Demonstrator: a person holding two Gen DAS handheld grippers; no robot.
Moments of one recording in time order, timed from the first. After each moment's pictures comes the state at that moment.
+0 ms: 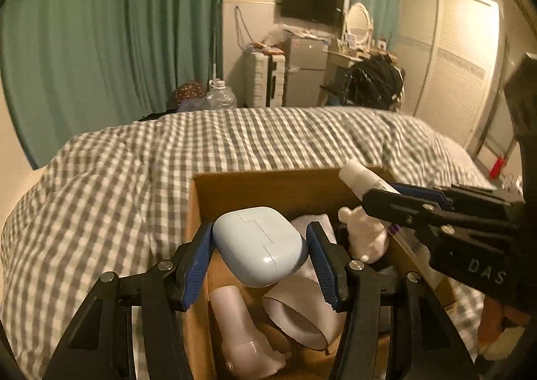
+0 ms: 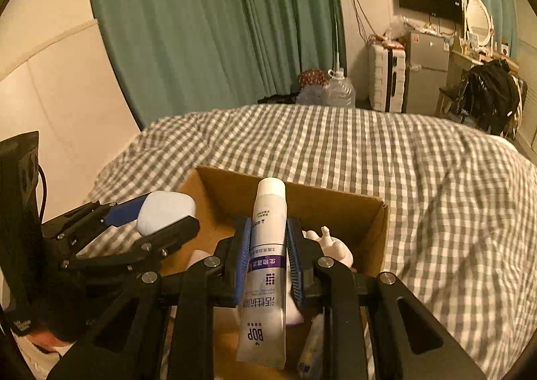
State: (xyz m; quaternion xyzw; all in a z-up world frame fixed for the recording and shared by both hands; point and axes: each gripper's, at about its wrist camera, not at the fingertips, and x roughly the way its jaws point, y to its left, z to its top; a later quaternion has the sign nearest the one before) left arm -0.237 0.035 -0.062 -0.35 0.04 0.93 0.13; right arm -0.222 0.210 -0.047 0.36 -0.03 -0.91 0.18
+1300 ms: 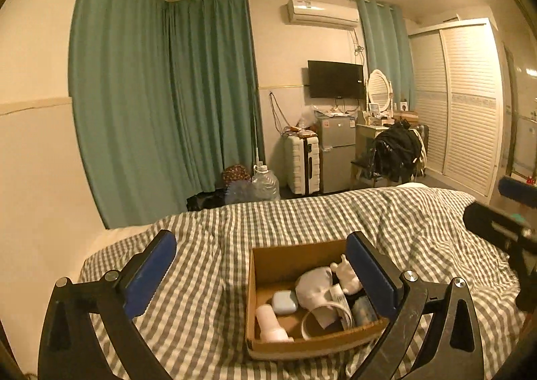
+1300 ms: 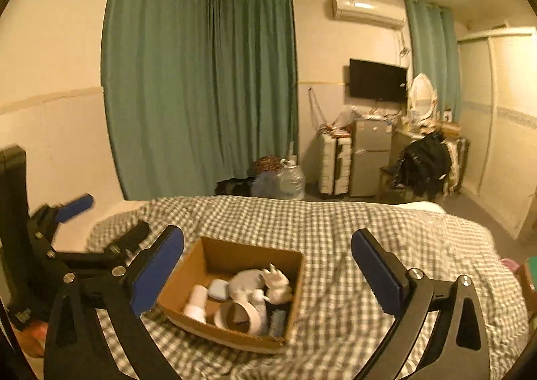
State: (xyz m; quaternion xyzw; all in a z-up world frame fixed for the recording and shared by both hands) left arm -0.070 0.021 0.066 -0.16 0.06 0.98 0.04; right arm -0.042 0.240 0.086 0.17 0.00 -0.98 0.07
